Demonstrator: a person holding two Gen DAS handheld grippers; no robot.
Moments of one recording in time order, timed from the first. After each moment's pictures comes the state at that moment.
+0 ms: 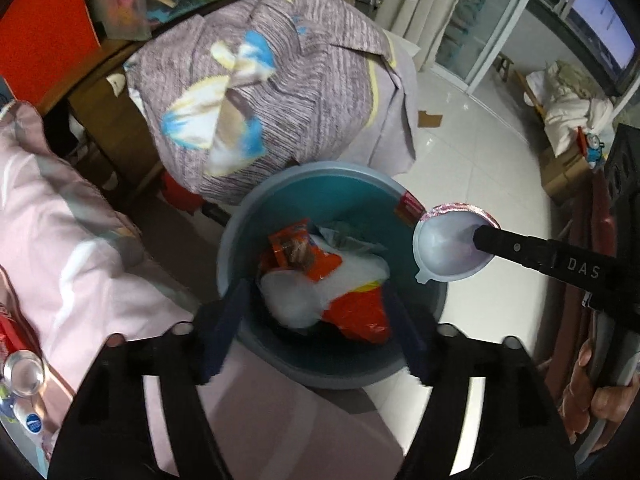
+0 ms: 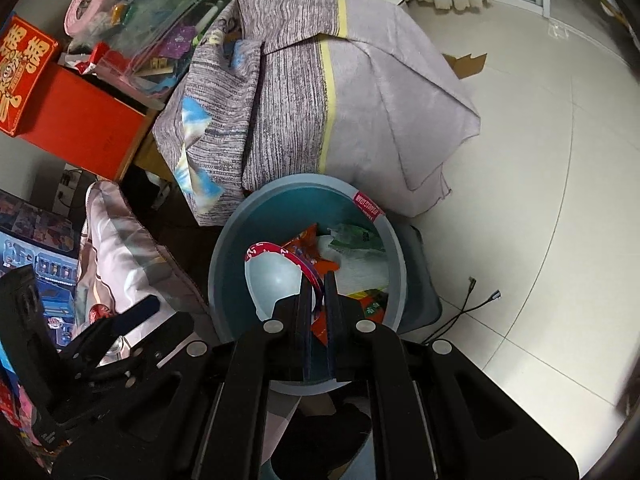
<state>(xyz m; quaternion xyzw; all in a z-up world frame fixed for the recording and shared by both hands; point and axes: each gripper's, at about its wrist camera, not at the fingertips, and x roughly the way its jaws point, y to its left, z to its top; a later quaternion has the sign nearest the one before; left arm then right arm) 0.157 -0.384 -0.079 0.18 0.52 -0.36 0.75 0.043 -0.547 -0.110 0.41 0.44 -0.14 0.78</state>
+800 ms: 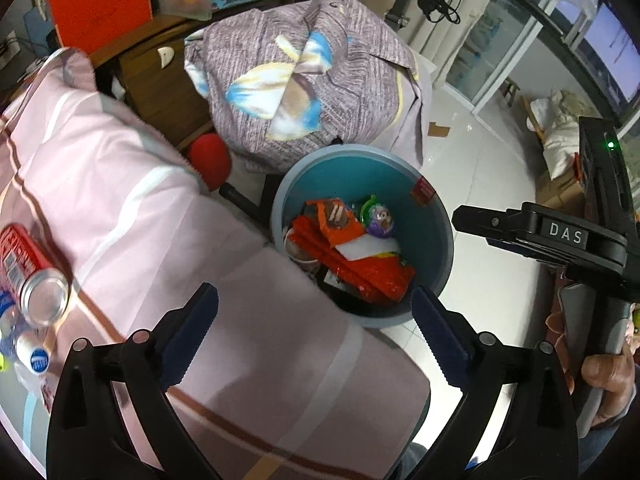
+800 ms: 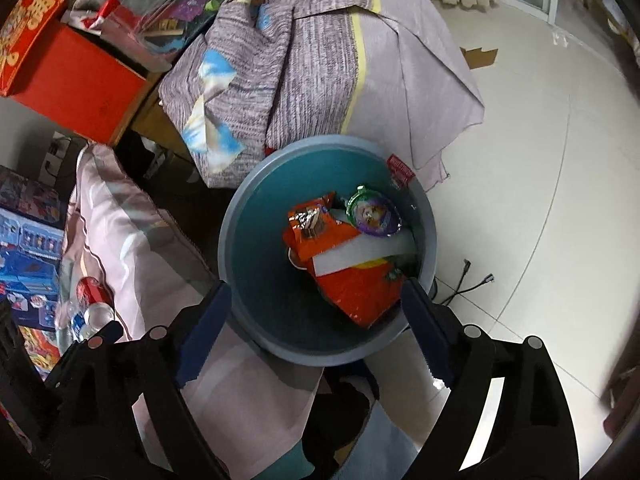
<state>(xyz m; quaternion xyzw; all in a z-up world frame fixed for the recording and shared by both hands) 0.146 -0.294 -0.058 0.13 0.53 -0.35 0.76 0.059 -0.495 -0.097 0.37 0.49 -0.15 0.78</state>
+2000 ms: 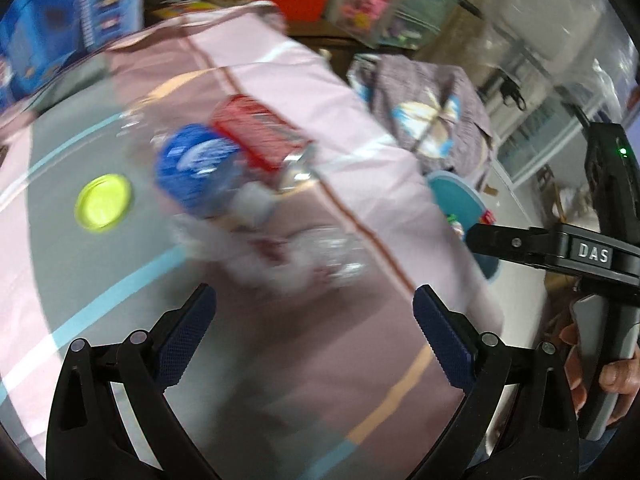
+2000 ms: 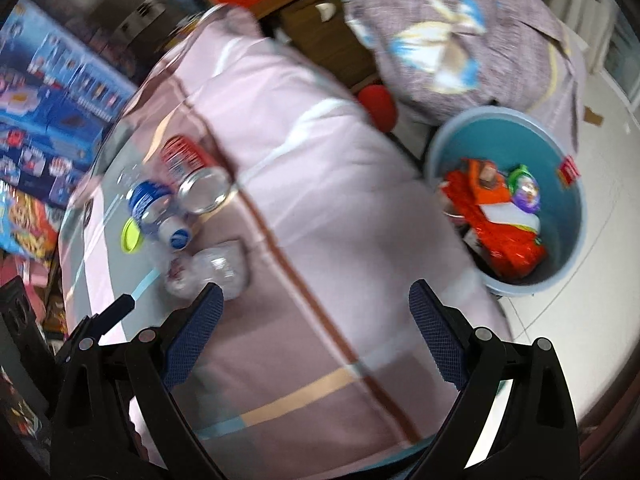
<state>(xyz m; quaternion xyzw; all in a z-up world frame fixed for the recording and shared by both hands) 0.145 -0.050 -0.040 0.00 0.52 -0.25 0.82 0.125 -0.269 -0.041 0.24 0.55 -0.02 0.80</state>
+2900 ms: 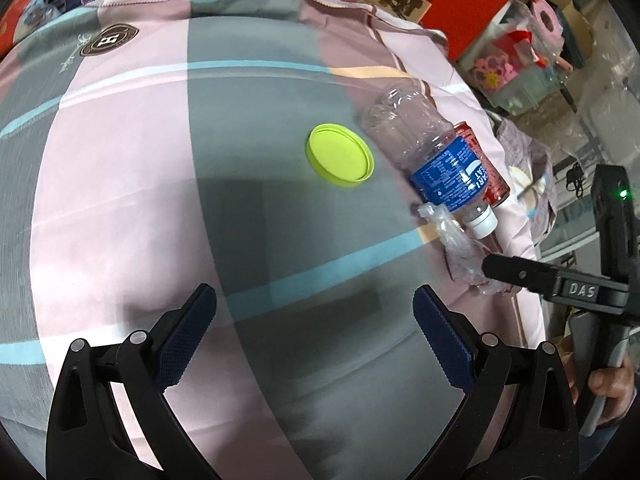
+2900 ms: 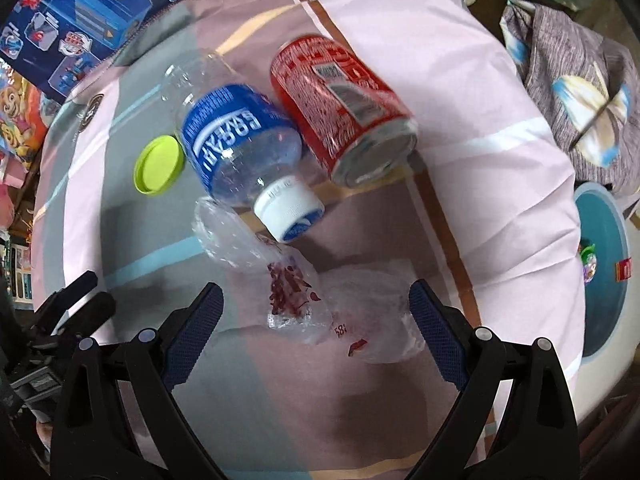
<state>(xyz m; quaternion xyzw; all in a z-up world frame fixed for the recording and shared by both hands) 0.168 0.120 -0.080 -0.12 0.54 -0.13 0.82 0.203 -0.130 -0.075 0.10 0.61 0.06 0.78</state>
